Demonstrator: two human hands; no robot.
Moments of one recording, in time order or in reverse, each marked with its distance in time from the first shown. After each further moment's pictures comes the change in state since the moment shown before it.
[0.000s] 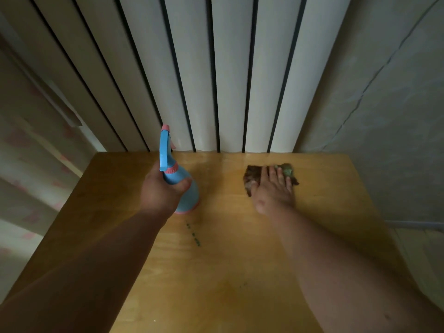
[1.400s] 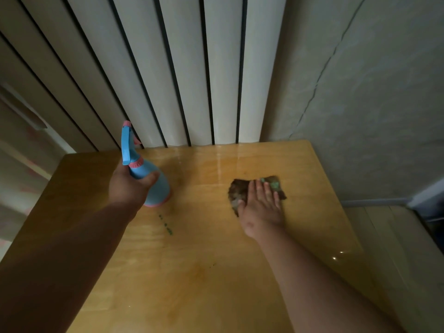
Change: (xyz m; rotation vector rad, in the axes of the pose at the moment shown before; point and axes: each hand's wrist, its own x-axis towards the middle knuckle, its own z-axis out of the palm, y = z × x) left_hand -0.006 0.005 0.003 0.037 0.012 -0.053; right_hand -0.085 0.052 0.001 -0.013 -0.075 0.019
